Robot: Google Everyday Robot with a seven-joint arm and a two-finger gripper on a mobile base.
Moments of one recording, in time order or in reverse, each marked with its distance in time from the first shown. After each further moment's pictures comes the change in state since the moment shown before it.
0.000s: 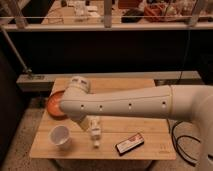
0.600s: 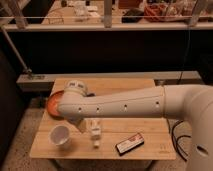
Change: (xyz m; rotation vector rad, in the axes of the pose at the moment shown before) arm -0.012 -0.002 0.017 0.000 -0.016 -0.026
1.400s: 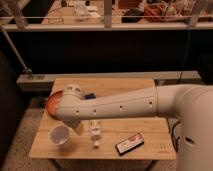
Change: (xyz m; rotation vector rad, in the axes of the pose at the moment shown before) arm -0.019 -0.007 0.026 0.006 -0.033 -0.052
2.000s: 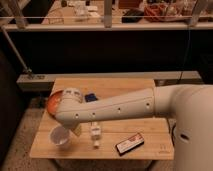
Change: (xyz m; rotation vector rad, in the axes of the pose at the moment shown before) arm -0.007 -0.002 0.013 0.023 -0.008 -0.030
